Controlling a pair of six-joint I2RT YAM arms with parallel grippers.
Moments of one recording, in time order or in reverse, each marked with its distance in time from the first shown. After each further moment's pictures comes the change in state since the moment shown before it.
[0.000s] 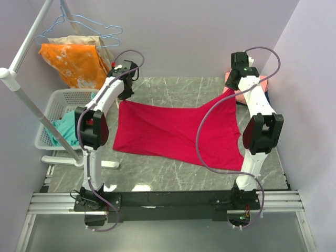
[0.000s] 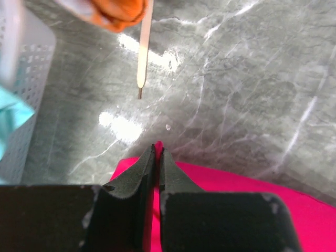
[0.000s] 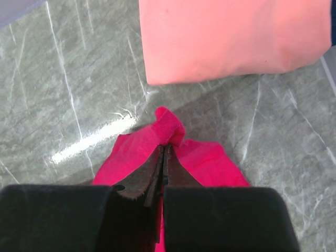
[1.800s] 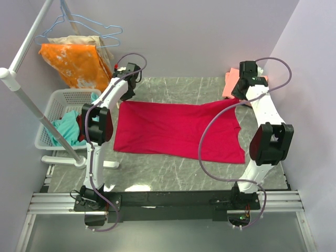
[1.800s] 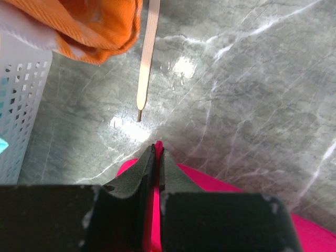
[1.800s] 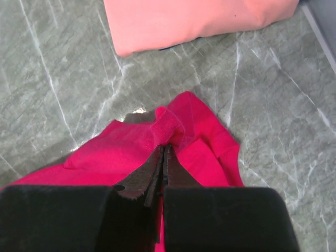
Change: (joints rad) left arm 0.000 0.152 0.103 0.007 -0.079 -0.006; right arm -0.061 -0.195 -0.269 0.050 -0.039 0.066
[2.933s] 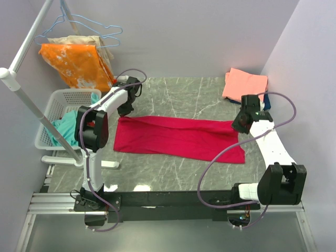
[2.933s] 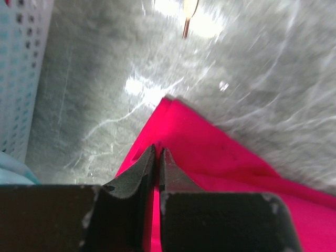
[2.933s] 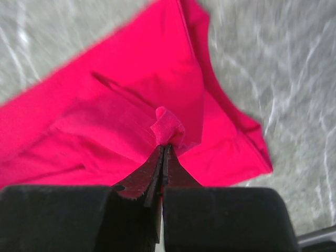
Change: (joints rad) left arm -0.033 -0.182 -0.374 0.001 -0.003 -0.084; right arm 0.000 -0.488 -0.613 0.010 -0.094 0.072
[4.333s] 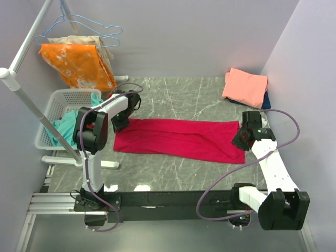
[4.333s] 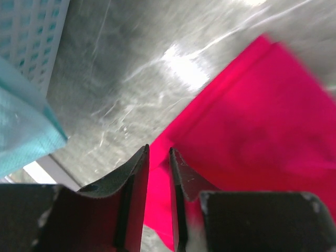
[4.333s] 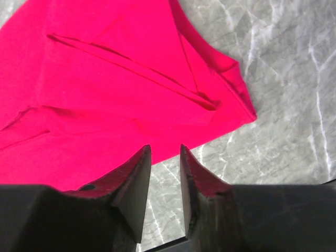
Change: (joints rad) left arm -0.015 -0.045 -0.187 -0.146 -0.039 -0.212; right arm 0.000 -0.244 -0.220 -0.107 -0.014 0.067
